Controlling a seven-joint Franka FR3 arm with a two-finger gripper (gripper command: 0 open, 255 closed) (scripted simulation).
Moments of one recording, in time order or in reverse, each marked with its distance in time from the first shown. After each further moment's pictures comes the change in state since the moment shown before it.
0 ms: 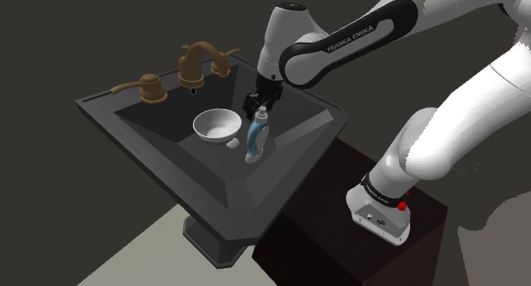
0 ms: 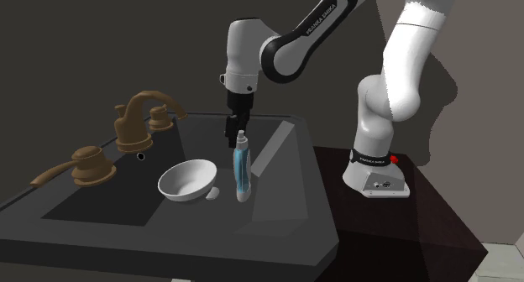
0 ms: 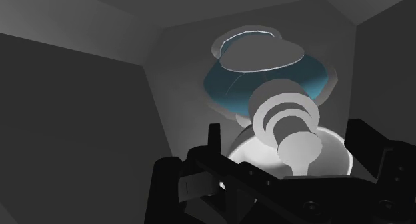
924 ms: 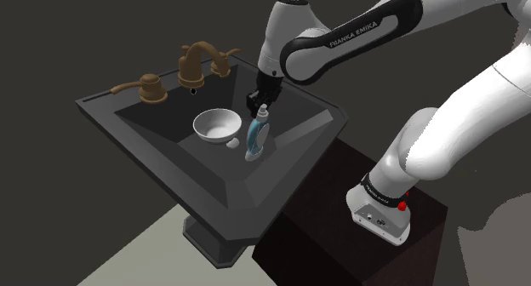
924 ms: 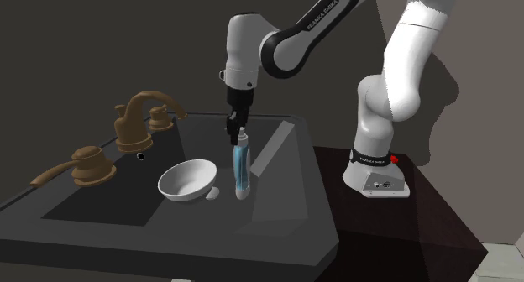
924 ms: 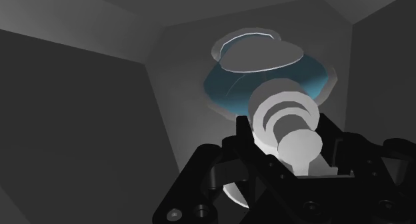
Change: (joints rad) arm 0.002 -0.020 -0.003 0.012 0.005 -0.031 -0.005
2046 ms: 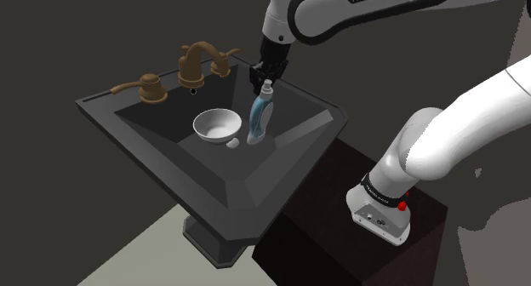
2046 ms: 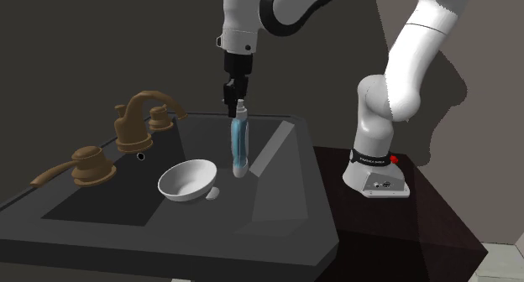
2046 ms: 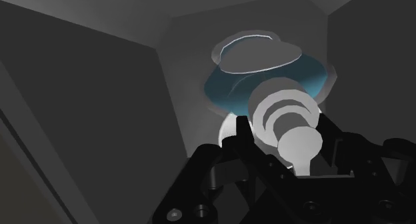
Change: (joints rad) arm 0.004 -0.111 -0.020 0.141 0.016 -0.250 -0.023
